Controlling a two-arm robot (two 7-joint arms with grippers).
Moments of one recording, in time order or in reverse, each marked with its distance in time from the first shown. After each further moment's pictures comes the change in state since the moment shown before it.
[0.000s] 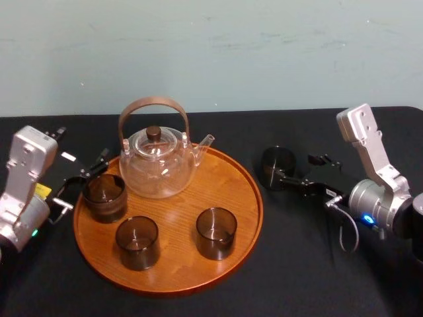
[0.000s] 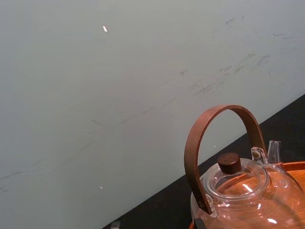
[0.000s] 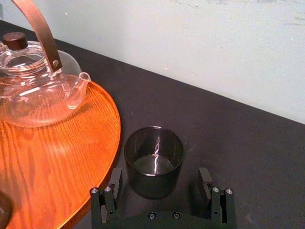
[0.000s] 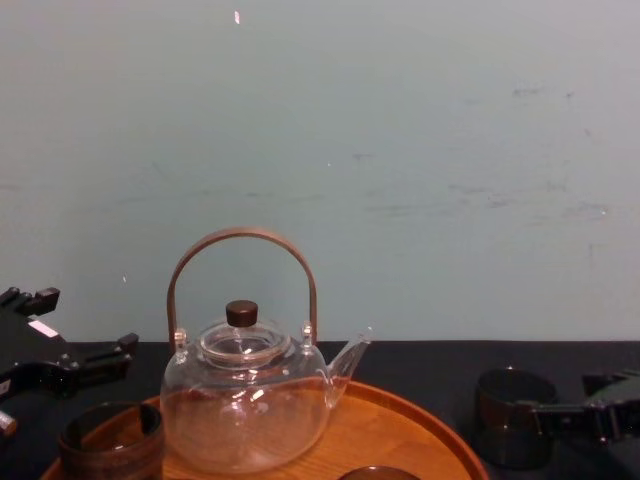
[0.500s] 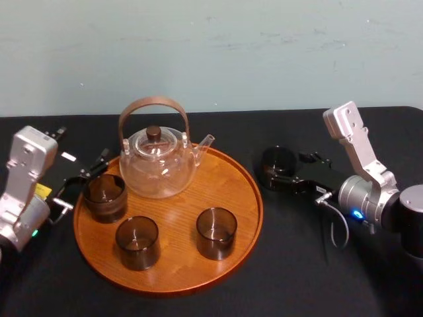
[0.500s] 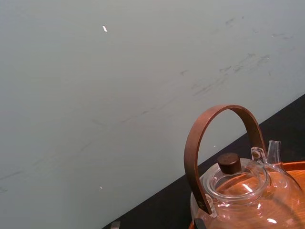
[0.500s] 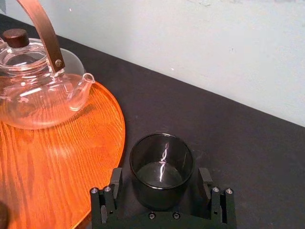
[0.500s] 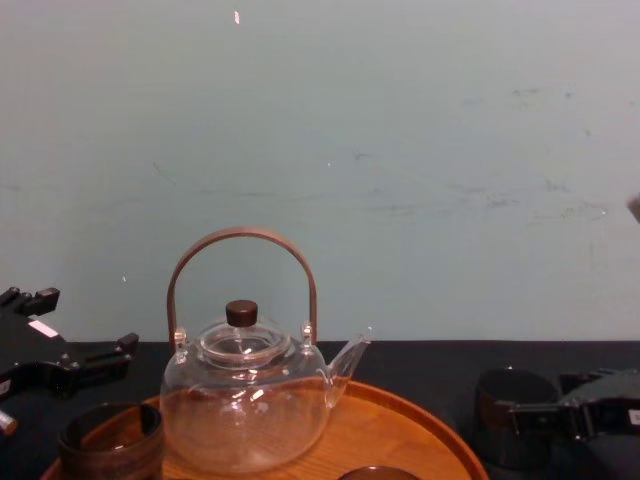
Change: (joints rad) left arm 0.000 0.000 0.000 0.000 0.000 0.000 0.000; right arm 0.048 -0.046 -0.011 0.062 -0.053 0.000 0.028
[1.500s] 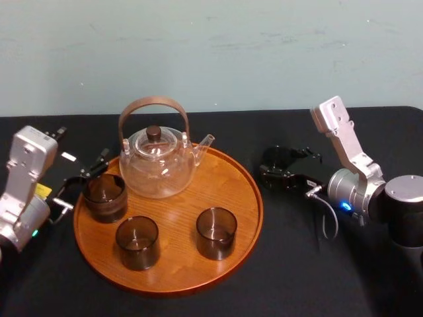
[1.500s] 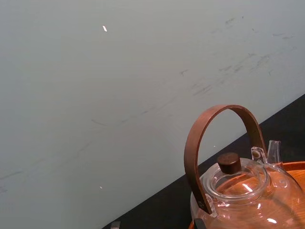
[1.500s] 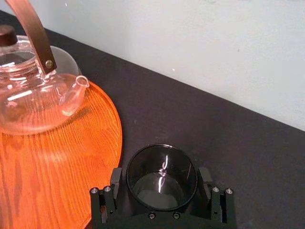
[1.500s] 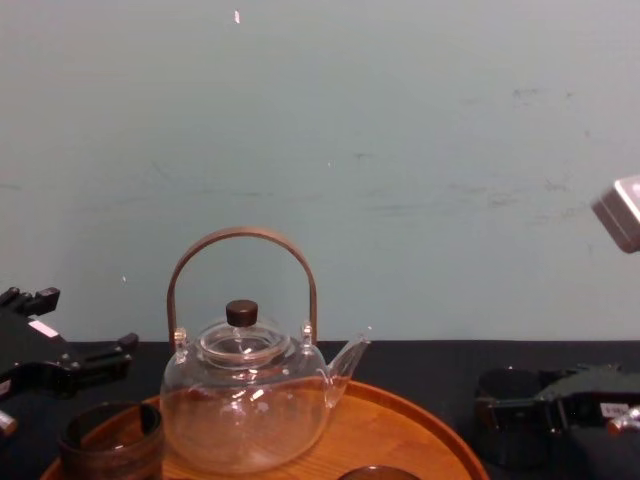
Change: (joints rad) left arm 0.000 0.000 0.000 0.000 0.000 0.000 0.000; right arm 0.062 -0.059 0.002 0.089 -0.063 0.000 0.021
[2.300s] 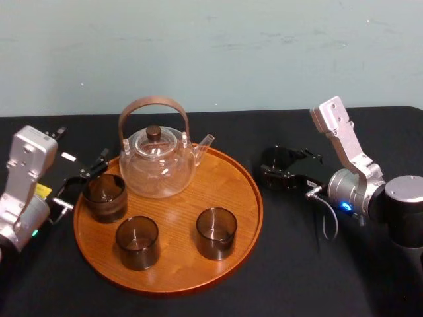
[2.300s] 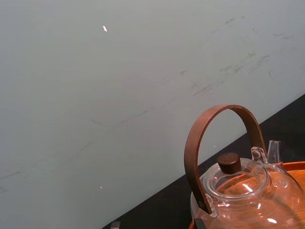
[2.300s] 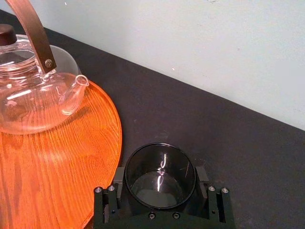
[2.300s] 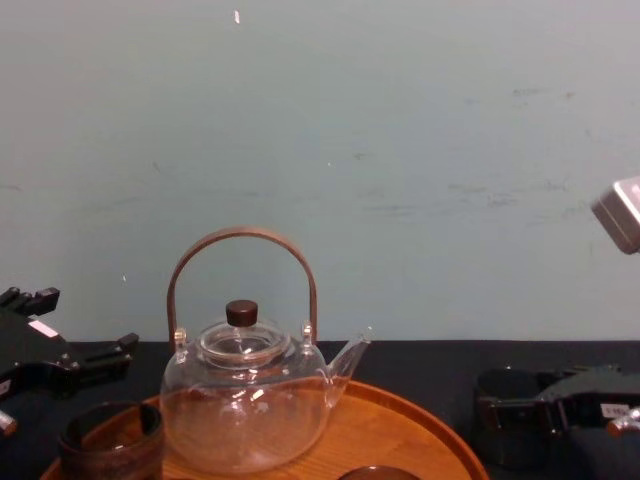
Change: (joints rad) left arm 0.000 0.000 0.000 0.000 0.000 0.000 0.000; right arm -0.001 0.001 -0.001 -0.001 -0.001 0.002 -0.002
